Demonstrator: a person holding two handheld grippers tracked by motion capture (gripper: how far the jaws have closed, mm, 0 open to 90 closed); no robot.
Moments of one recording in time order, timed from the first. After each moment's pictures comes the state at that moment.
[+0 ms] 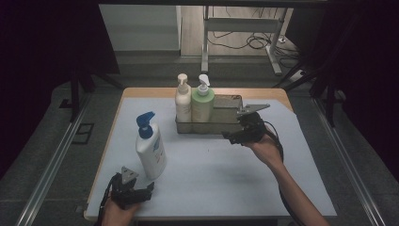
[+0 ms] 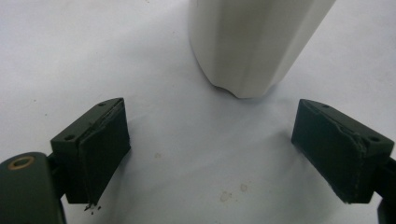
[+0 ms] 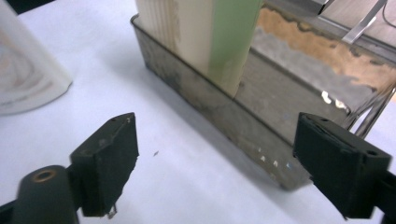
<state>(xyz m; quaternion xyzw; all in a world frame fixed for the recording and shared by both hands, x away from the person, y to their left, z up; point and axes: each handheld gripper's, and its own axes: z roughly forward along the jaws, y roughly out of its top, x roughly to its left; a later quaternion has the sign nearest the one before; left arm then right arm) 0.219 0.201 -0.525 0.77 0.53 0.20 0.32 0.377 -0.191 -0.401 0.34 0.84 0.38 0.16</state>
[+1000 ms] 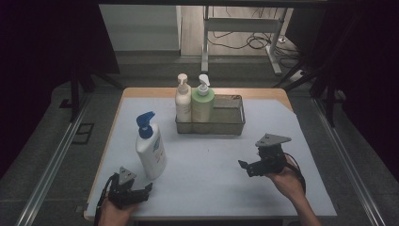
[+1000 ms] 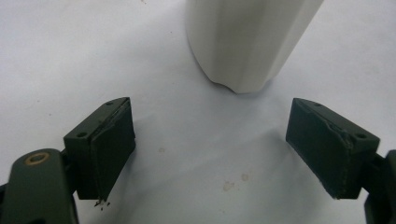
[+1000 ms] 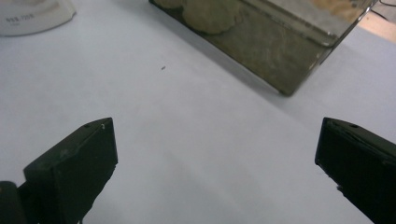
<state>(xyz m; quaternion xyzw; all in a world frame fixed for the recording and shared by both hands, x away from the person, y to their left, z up) 0.217 0.209 -0.522 0.78 0.51 0.19 0.32 0.300 -0.242 -0.436 0.35 0.85 0.36 0.18</state>
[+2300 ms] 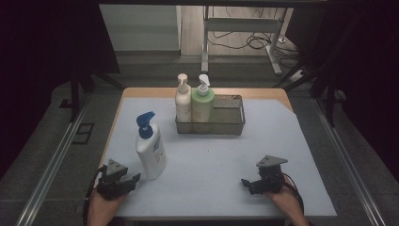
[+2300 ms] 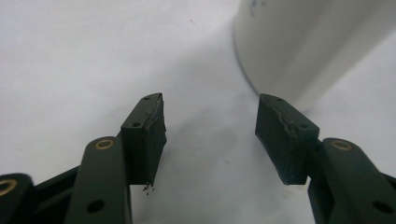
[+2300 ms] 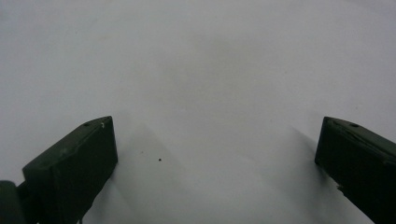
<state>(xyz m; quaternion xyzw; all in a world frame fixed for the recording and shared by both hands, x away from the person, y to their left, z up) 0.238 0.241 -0.505 0.77 0.52 0.19 0.31 0.283 -0.262 -0.522 0.38 0.85 0.34 0.15</state>
